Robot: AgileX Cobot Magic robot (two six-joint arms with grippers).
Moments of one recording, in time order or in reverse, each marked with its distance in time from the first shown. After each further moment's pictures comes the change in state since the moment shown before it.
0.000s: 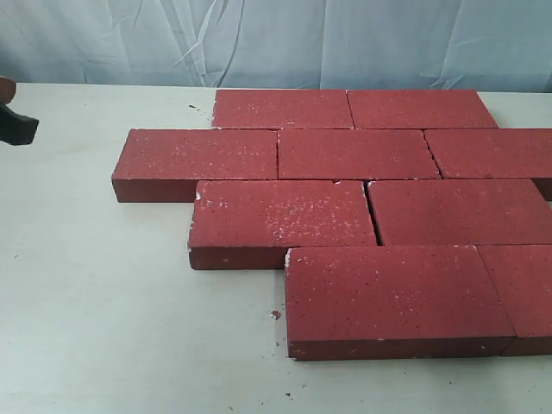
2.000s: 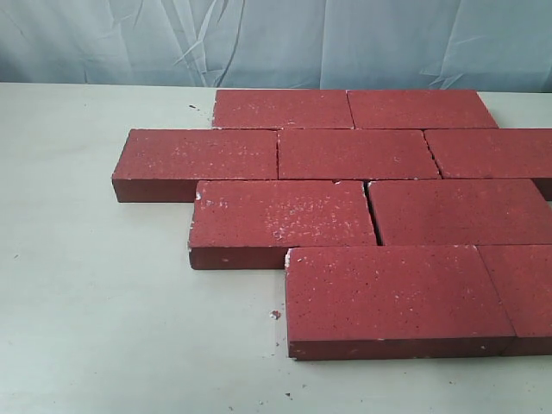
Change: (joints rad) left arm 0.040 -0.718 0.481 0.082 -0.250 -0.027; right arm 0.000 -0.320 0.164 0.029 -0.170 0.006
